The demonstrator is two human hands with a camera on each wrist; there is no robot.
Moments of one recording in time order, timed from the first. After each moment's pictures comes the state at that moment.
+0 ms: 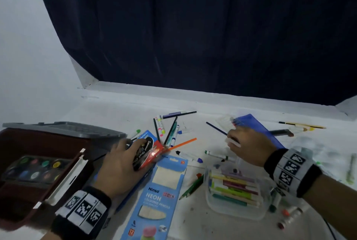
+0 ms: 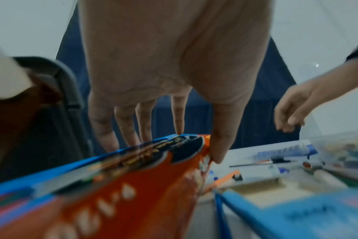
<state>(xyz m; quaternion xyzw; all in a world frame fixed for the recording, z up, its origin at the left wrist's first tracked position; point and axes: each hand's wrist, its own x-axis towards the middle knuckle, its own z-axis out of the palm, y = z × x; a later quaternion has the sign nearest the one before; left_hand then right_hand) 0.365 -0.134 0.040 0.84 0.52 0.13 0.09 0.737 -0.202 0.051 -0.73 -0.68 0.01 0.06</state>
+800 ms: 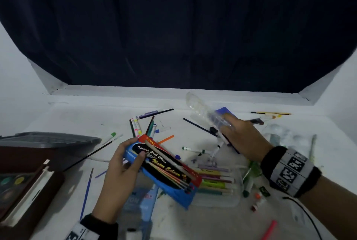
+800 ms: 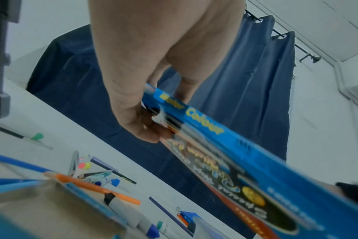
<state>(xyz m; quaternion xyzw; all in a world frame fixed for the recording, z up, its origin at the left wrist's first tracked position) 0.438 -0.182 0.041 0.60 0.43 0.44 0.52 0.750 -0.248 0.085 -0.74 -0.58 0.14 0.31</state>
